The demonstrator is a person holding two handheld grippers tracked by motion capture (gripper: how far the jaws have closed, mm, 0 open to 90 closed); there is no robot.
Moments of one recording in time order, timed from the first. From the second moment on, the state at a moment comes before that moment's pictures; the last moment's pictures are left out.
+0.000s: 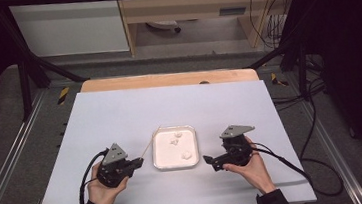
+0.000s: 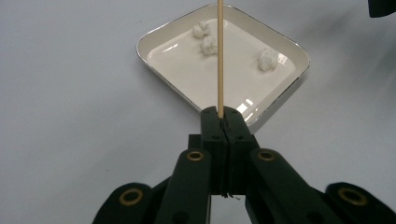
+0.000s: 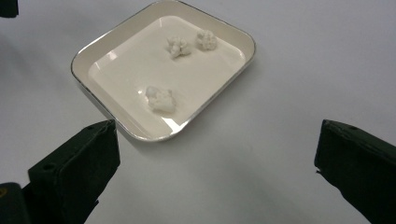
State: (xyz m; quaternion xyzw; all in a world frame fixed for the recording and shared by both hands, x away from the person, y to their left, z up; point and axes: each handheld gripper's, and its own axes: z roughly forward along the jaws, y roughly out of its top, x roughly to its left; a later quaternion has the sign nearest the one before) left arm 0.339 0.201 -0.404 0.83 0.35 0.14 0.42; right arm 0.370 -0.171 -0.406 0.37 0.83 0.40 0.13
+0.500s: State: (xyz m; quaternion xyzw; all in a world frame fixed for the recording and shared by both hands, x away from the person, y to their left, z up) left arm 0.339 0.206 -0.407 0.82 0.36 0.13 0.43; right arm 0.388 -0.120 -0.409 0.36 0.84 0.38 0.13
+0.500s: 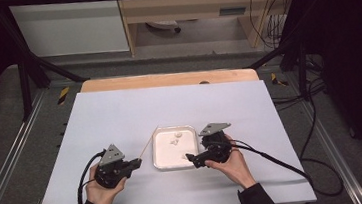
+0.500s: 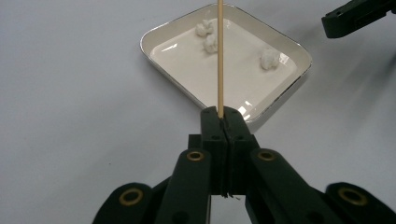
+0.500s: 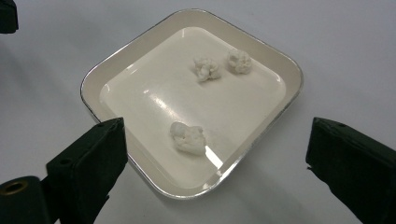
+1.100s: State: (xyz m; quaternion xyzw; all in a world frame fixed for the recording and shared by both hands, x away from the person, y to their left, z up) left arm 0.339 0.205 -0.409 0.82 0.36 0.13 0.42; right arm 0.396 -0.092 -0.438 0.33 0.86 0.37 0.11
